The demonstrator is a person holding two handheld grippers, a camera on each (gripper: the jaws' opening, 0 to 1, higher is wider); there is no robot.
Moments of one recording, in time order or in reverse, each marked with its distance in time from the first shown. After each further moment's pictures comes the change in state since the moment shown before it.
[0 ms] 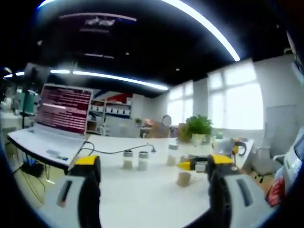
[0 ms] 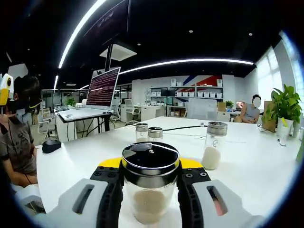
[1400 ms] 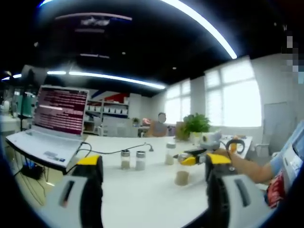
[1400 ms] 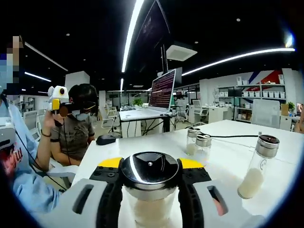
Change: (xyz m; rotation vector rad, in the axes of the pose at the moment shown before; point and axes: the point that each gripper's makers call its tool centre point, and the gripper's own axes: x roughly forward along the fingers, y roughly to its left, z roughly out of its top) left arm 0.002 -0.011 -0.003 0.022 0.010 -0.027; right arm -0.007 0.028 0.009 -0.059 -0.016 0.682
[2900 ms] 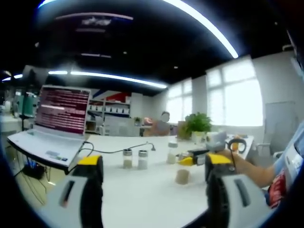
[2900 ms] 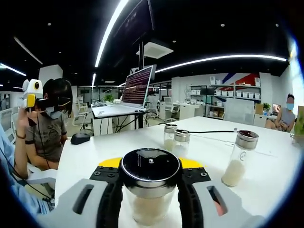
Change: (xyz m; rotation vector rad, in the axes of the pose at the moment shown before) left arm -0.001 0.009 0.001 0.002 0.005 0.023; right arm 0.007 -0.021 -0.001 0.002 0.050 -0.330
